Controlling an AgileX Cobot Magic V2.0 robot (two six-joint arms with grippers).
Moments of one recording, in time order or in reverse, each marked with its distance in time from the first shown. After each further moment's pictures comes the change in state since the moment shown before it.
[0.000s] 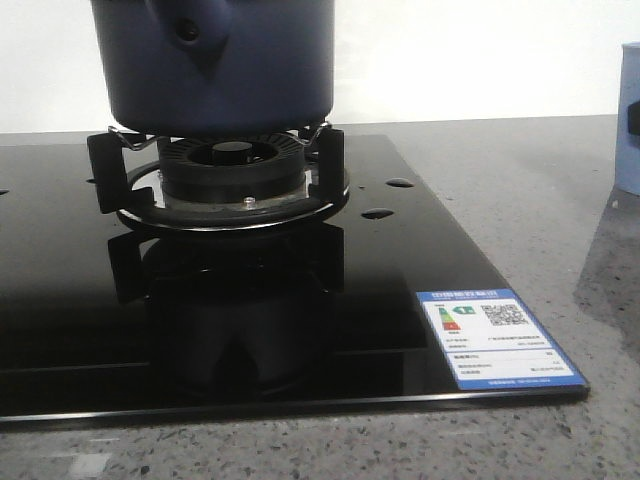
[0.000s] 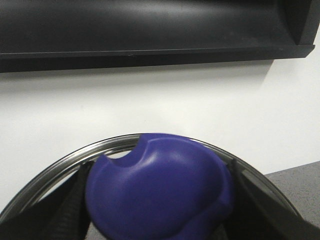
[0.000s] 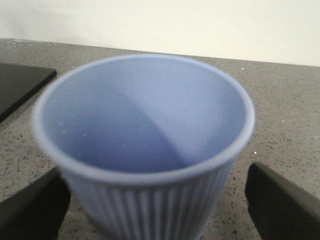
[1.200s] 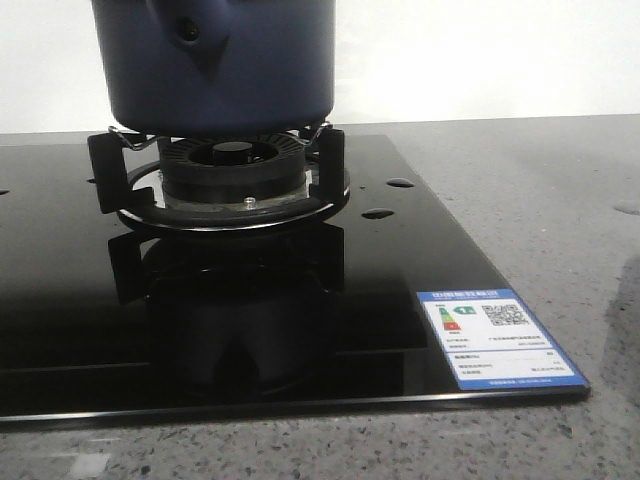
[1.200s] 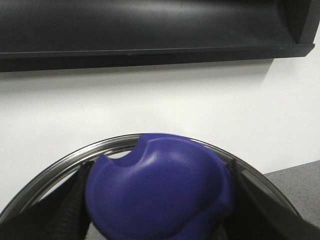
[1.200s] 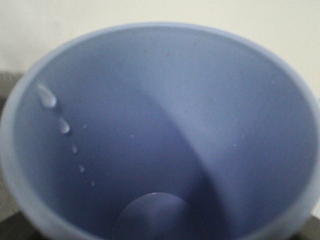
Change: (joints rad) left arm 0.000 0.000 0.000 0.002 0.001 0.000; right arm 0.002 -0.091 -0.030 -0.011 0.066 0.060
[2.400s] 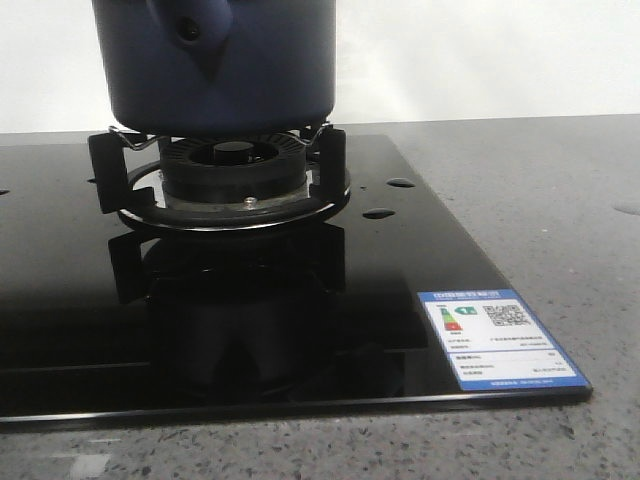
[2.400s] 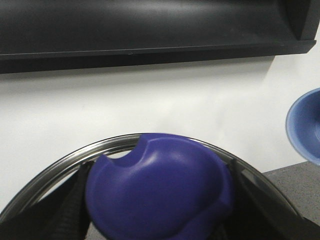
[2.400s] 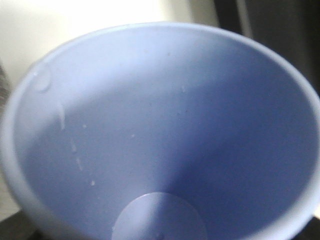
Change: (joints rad) left arm 0.000 0.000 0.000 0.016 0.002 0.000; right arm 1.016 0.306 -1.003 -0.450 1.238 -0.387
